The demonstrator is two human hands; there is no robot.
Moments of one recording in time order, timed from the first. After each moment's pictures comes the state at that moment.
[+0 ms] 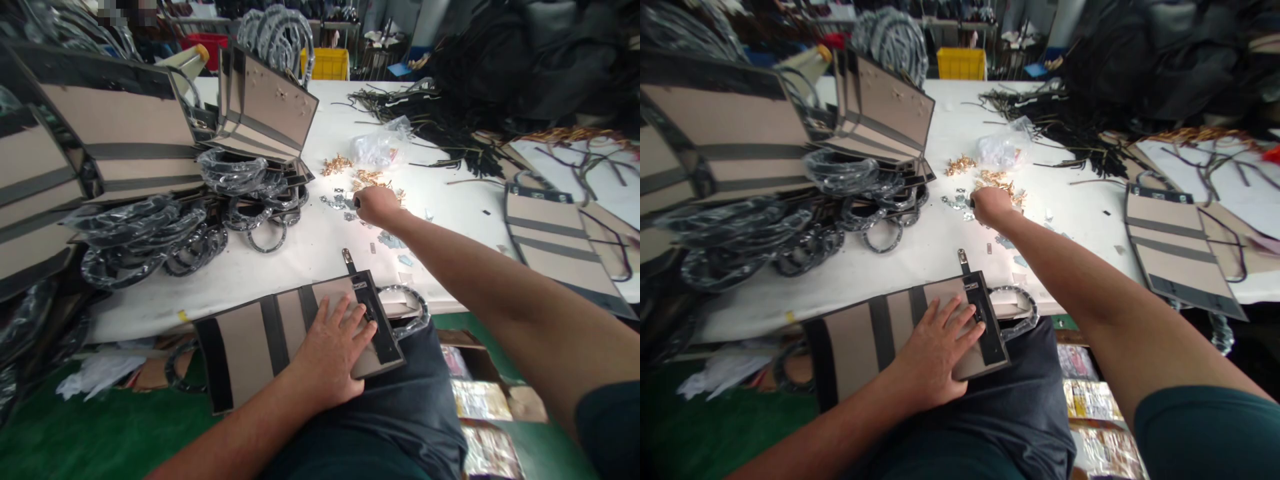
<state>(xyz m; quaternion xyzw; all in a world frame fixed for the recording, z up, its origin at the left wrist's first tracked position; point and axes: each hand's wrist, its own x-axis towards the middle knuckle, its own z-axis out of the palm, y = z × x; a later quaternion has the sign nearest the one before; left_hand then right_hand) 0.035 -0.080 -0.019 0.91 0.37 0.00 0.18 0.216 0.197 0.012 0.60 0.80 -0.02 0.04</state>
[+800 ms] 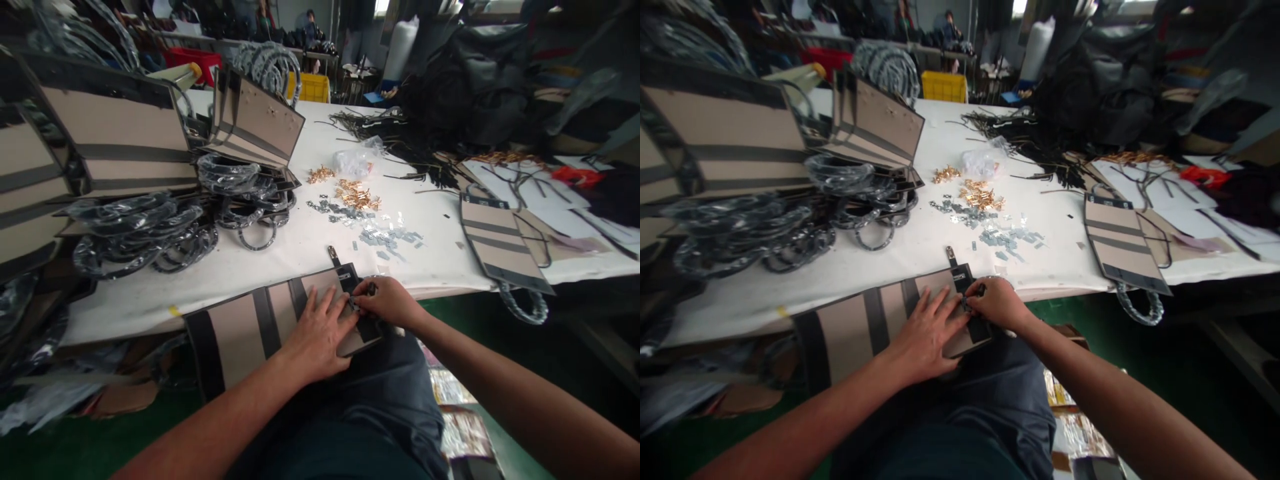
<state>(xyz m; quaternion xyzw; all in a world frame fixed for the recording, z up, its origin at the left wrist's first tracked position) 0.033 -0.091 -0.037 0.92 0.36 0.07 0.13 0.247 -0.043 -0.010 0.64 0.61 -0.43 -0.17</state>
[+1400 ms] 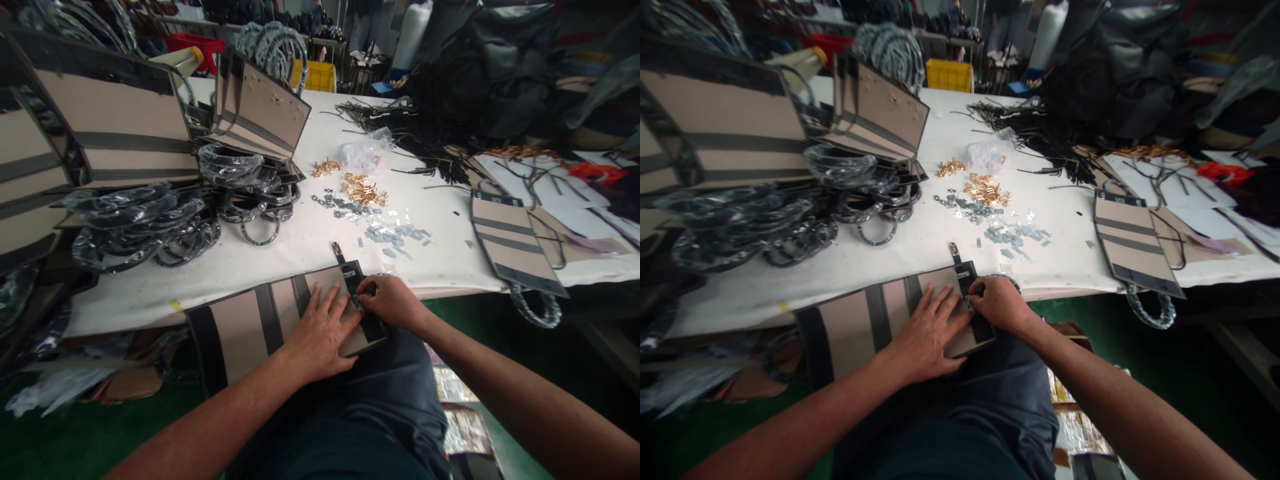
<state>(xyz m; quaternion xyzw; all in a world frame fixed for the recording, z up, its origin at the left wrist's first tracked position) 0.029 -0.091 -0.039 0.92 0.36 0.08 0.10 0.239 -0.041 -0.006 0.64 0.70 -0.30 -0.13</state>
